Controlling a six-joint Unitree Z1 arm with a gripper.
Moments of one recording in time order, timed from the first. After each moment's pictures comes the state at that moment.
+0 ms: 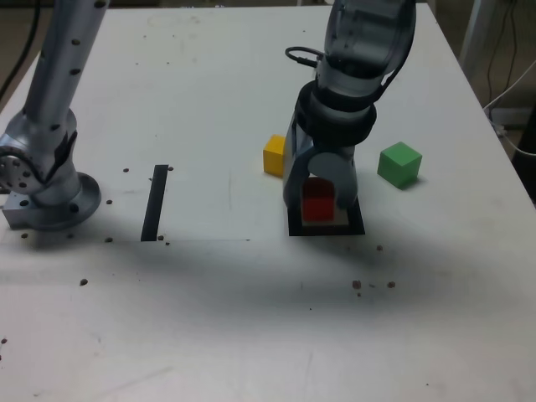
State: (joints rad) arm -0.11 2.13 -1.56 1.23 0.10 -0.11
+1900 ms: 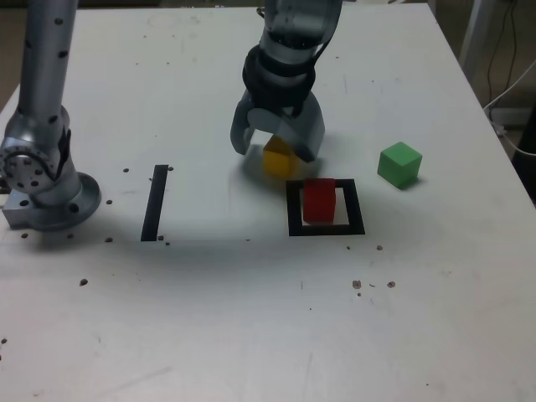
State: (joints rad) arm 0.10 1.98 -1.26 1.06 0.29 0.35
